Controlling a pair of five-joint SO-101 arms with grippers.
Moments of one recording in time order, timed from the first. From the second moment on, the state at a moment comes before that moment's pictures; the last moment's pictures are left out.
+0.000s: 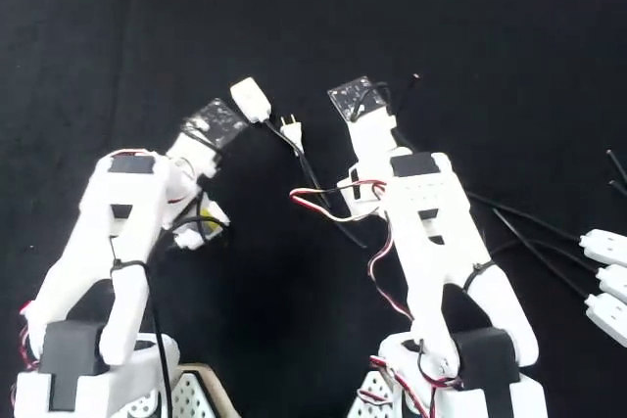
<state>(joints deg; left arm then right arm) -4.2 -15.6 43.3 51.5 -41.5 -9.1 -16.5 43.2 54.0 16.2</state>
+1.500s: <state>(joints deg) -34.2 -104.3 92.3 69.0 -28.6 -40.6 -0.3 24.8 52.0 3.9</state>
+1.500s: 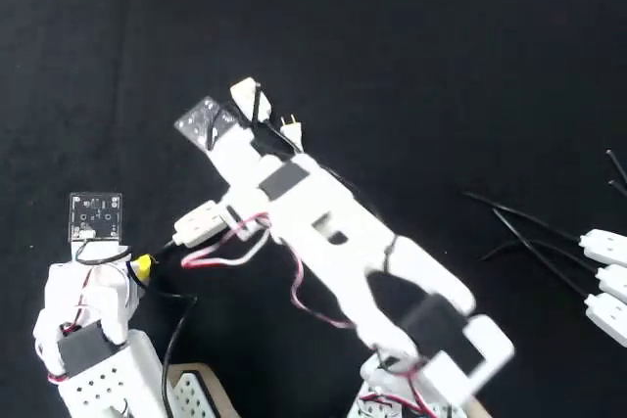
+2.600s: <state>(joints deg) -34.4 -104.4 92.8 69.0 -26.7 -43.5 16.0 4.0 64.5 -5.4</state>
